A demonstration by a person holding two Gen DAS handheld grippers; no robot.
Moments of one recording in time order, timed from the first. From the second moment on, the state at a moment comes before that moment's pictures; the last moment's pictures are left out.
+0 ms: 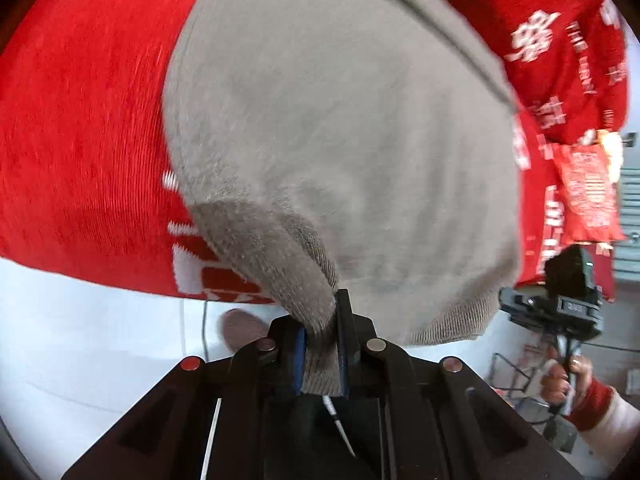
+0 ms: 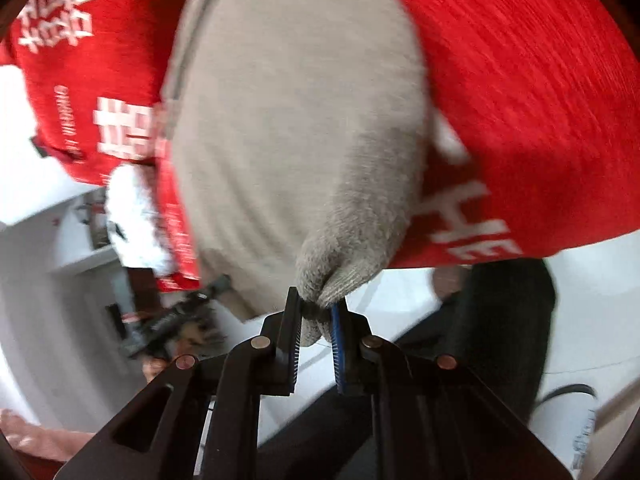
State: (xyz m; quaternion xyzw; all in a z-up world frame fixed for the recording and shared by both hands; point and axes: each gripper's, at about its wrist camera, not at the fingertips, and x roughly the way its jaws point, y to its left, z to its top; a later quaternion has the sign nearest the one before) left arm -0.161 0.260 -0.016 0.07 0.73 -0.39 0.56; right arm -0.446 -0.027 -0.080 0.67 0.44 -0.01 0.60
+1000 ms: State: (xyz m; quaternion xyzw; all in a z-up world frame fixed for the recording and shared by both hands) left arm 0.120 0.001 -0.030 0.02 0.66 -0.33 0.68; right arm -0.192 -0.318 -0.060 0.68 0.34 -0.04 0.65
